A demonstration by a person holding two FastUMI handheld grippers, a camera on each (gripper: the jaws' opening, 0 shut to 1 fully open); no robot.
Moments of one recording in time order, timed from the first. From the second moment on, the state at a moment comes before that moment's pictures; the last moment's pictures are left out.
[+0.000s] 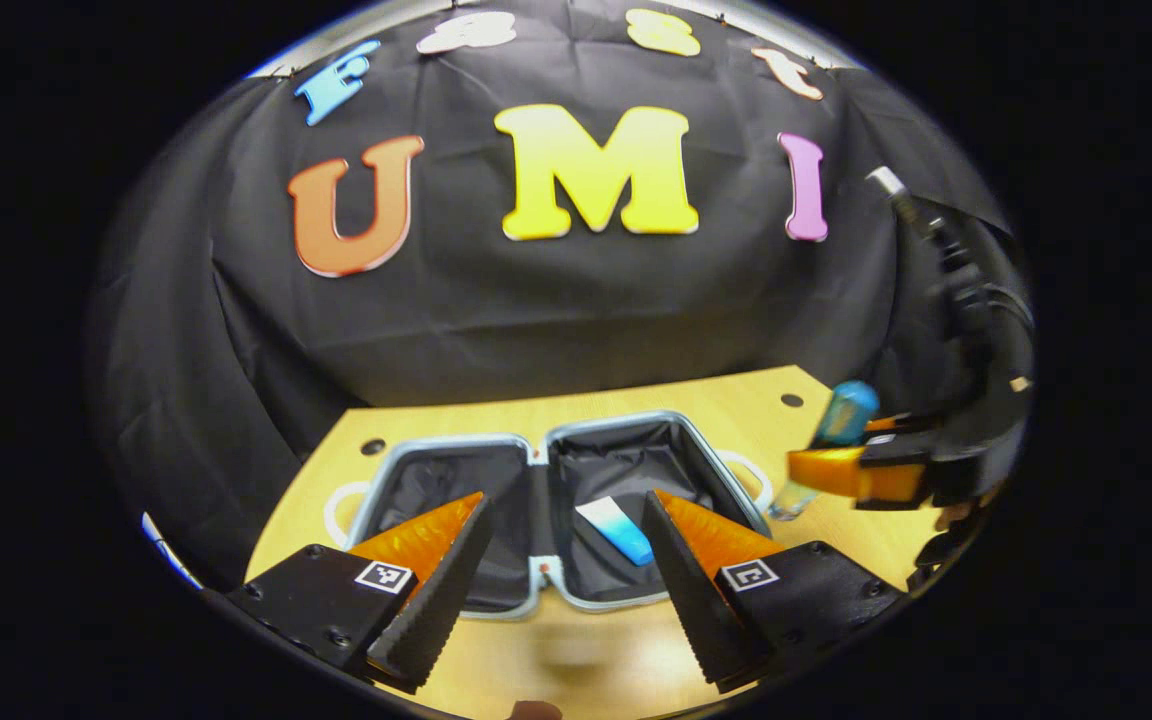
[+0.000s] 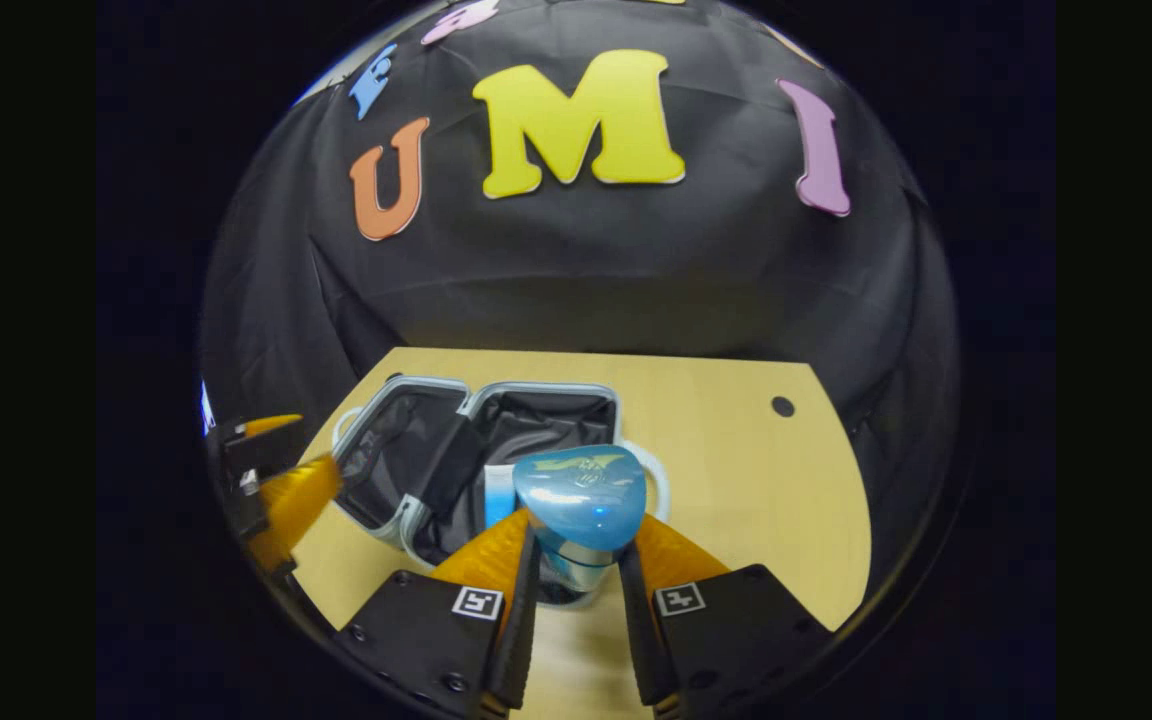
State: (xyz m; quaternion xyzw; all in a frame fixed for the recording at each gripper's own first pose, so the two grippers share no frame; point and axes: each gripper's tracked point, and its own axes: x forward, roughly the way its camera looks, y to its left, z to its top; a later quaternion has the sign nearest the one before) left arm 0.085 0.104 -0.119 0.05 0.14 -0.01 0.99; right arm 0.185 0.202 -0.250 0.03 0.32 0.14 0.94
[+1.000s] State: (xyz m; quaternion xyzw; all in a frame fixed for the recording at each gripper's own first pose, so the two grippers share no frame) left arm 0.063 0.311 -0.052 0.10 0.06 0.11 0.99; right arm 0.256 0.278 -0.397 0.05 0.48 0.04 0.87
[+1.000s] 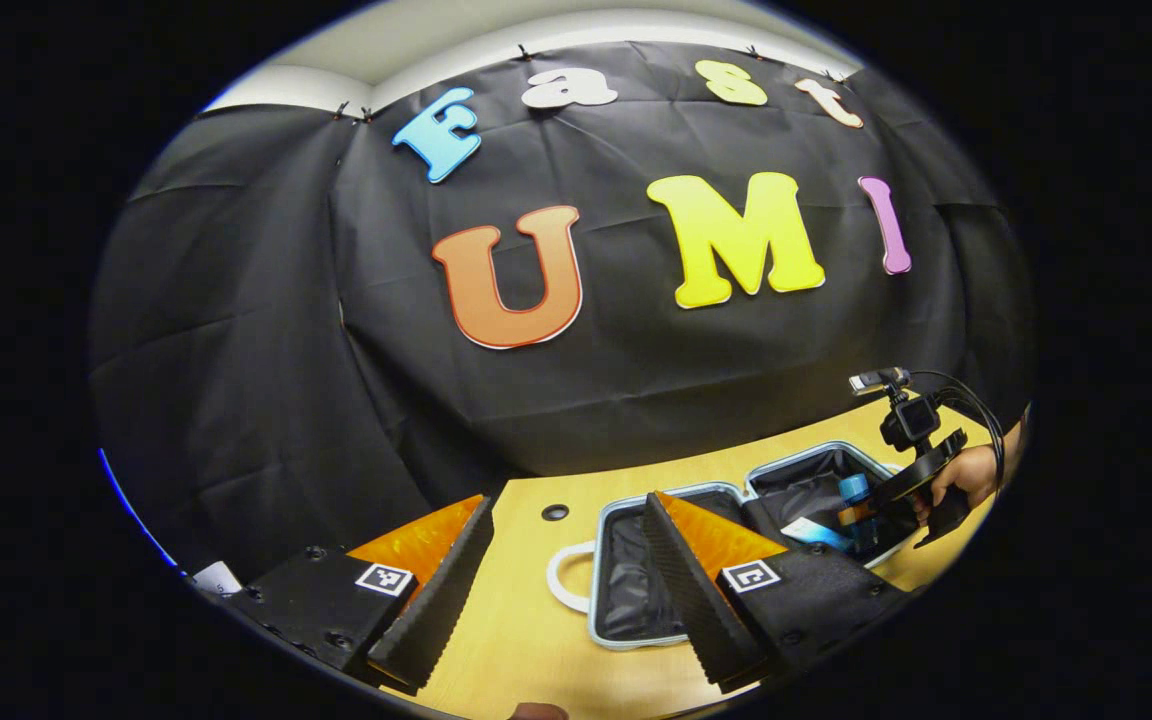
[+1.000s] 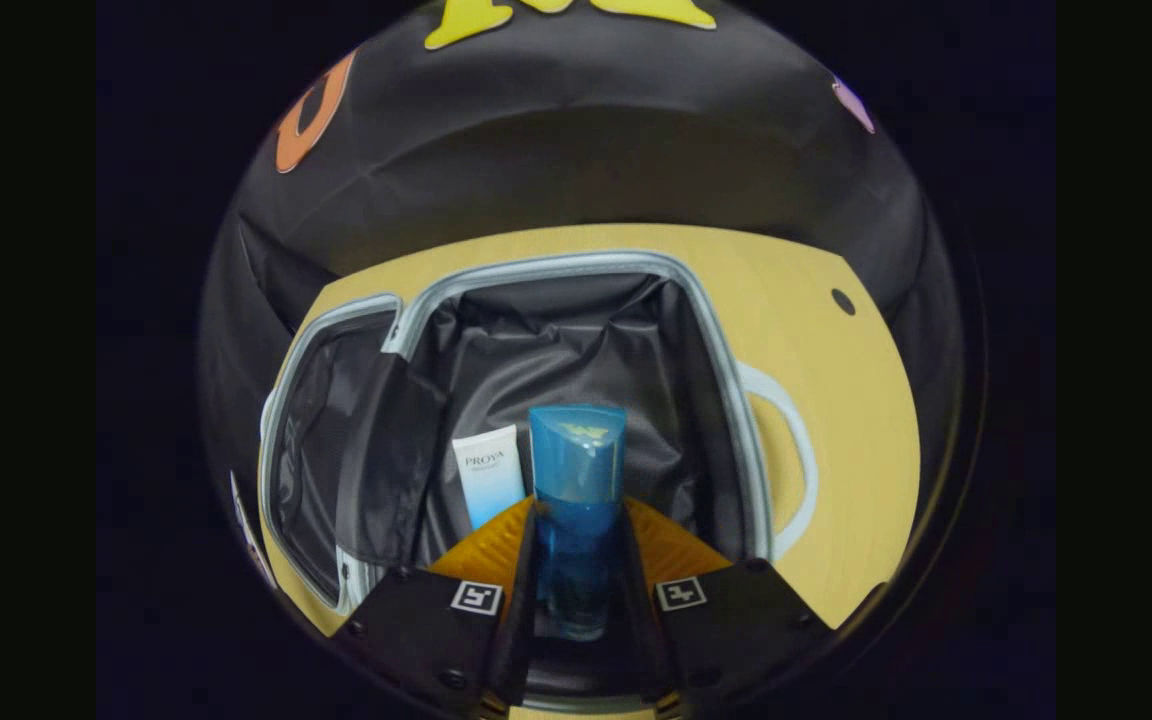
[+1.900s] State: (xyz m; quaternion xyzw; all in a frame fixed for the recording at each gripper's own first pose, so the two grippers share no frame) left arm 0.154 0.414 -0.232 -0.21 0.18 0.12 0.95; right arm 0.231 0.284 -0.320 0.08 0.42 0.12 0.89
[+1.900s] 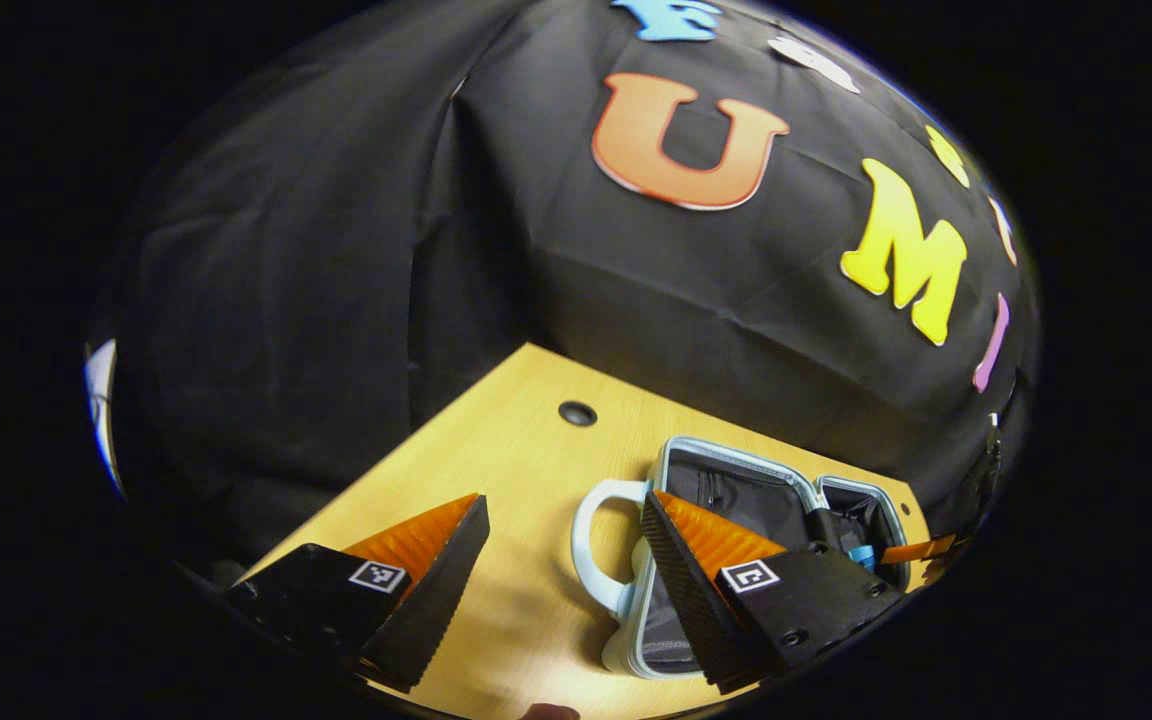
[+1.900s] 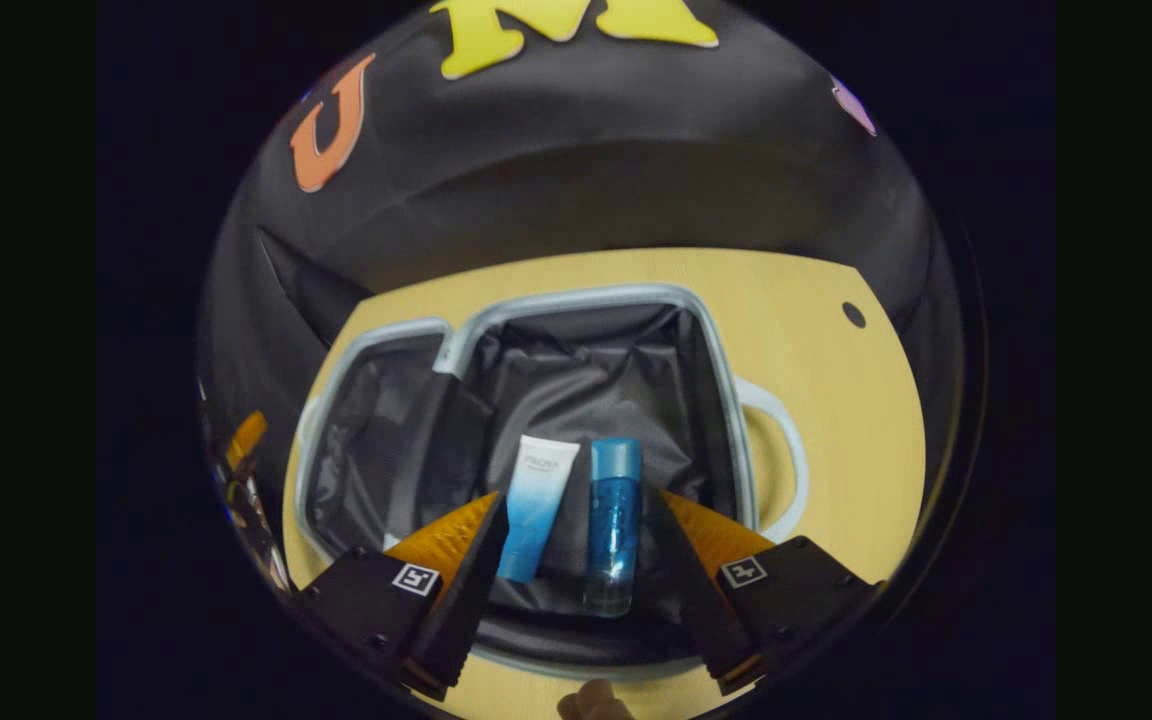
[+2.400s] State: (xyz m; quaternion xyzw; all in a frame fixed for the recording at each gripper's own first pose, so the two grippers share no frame) left arm 0.176 0.393 -0.311 -0.39 0.24 0.11 0.88; right arm 0.119 0.163 -0.102 0.05 0.26 0.10 0.96
